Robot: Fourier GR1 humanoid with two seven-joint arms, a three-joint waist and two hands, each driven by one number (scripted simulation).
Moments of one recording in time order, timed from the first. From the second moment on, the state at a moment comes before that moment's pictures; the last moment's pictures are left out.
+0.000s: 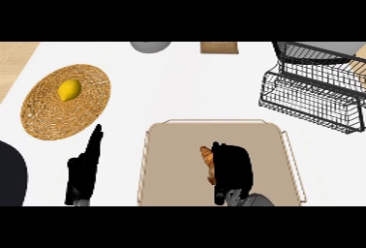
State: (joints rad) left arm 0.08 0.14 -0.14 -1.41 -0.01 0.26 0.00; right arm -0.17 -0.03 0.60 -1.56 1.09 0.39 0.88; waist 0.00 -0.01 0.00
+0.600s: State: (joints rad) left arm 0.12 0.13 -0.12 -1.45 -0.01 0.27 0.02; right arm -0.06 -0.39 0.33 -1.64 0.97 0.26 0.54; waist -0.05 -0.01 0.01
